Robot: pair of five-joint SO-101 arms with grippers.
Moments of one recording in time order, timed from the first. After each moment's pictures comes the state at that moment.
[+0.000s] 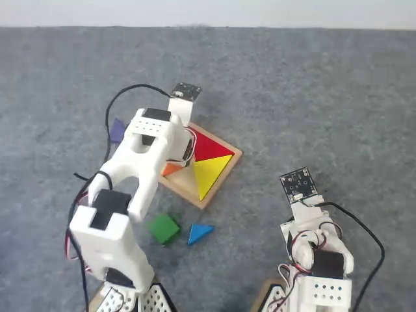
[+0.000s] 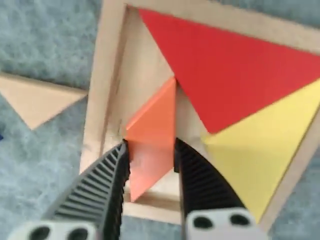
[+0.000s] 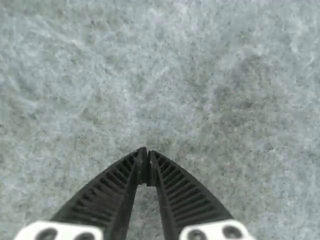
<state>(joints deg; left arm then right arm) 5.8 14.8 18.1 65.3 -2.3 1.9 -102.9 95.5 75.3 24.2</state>
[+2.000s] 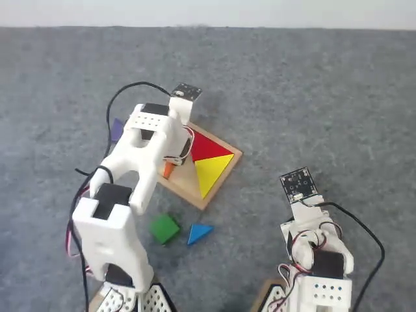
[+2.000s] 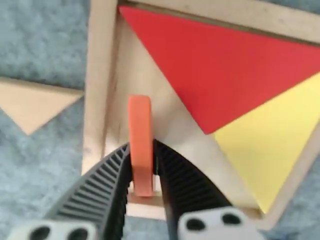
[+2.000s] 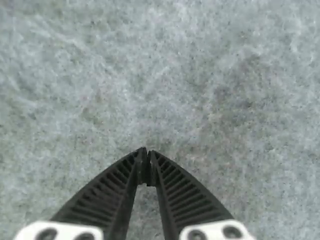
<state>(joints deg) 4.2 21.1 10.5 70.3 -5.8 1.9 -102.9 95.5 75.3 24.2</state>
